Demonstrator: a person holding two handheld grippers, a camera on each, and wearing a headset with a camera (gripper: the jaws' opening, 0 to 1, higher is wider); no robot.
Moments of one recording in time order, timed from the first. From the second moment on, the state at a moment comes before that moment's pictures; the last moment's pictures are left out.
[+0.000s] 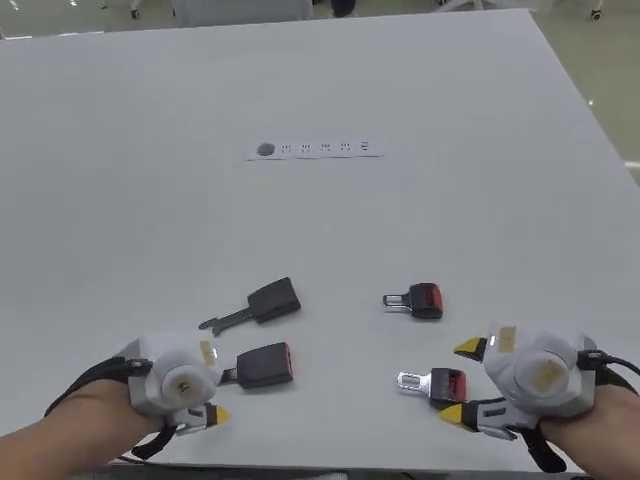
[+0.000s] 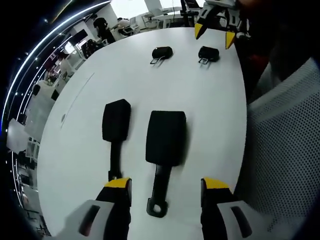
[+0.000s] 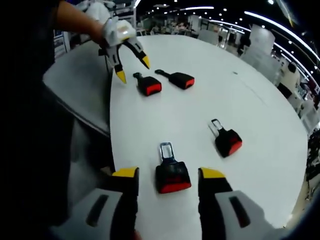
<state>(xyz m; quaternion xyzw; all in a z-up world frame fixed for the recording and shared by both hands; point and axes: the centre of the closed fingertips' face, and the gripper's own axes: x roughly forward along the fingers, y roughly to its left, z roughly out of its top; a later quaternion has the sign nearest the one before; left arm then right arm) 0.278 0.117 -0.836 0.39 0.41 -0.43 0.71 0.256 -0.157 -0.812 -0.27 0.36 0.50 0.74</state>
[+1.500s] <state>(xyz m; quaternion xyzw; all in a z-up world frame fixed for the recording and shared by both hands) 0.289 0.075 -0.854 0.46 0.40 -0.56 0.56 0.259 -0.159 -0.851 -0.32 0.40 0.58 0.63</state>
